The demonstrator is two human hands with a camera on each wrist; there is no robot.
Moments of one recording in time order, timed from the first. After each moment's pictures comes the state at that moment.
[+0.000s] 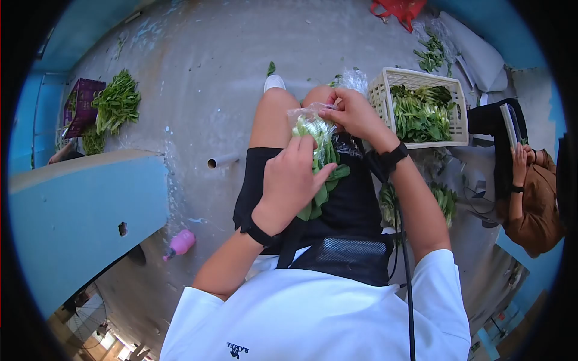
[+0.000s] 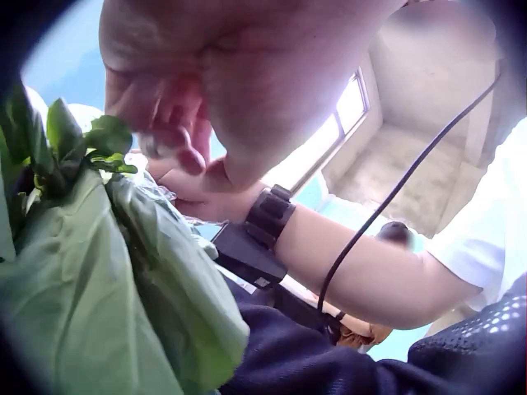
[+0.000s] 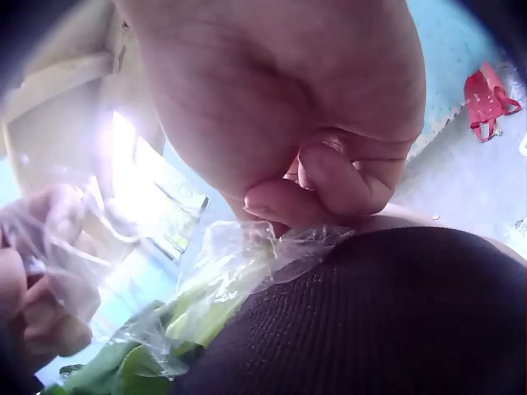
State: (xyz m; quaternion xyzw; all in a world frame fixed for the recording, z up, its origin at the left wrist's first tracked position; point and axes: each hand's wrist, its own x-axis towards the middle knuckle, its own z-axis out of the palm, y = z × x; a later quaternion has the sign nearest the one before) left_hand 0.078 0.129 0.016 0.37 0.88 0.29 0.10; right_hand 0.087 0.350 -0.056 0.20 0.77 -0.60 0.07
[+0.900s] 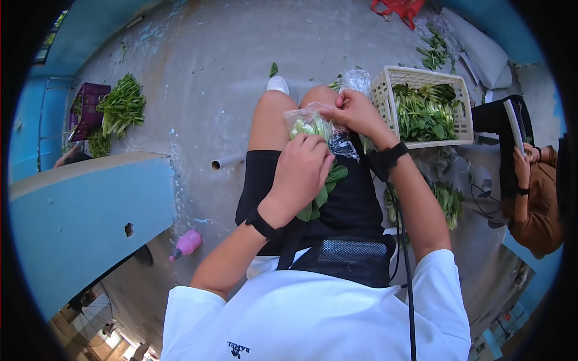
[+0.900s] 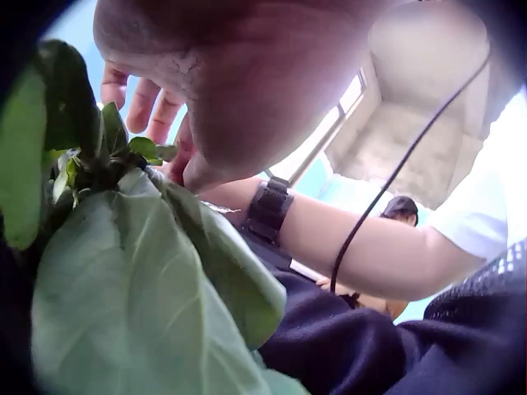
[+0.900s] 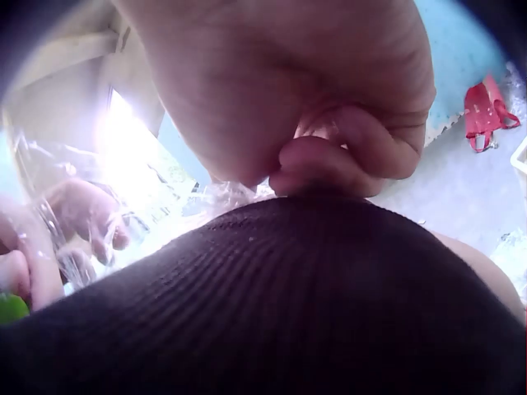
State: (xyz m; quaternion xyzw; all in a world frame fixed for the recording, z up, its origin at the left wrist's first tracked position) left_hand 0.074 0.144 -0.010 0.49 0.82 0.30 0.07; right_hand 0.092 0.371 -0.110 0.20 0.80 -0.56 0.00
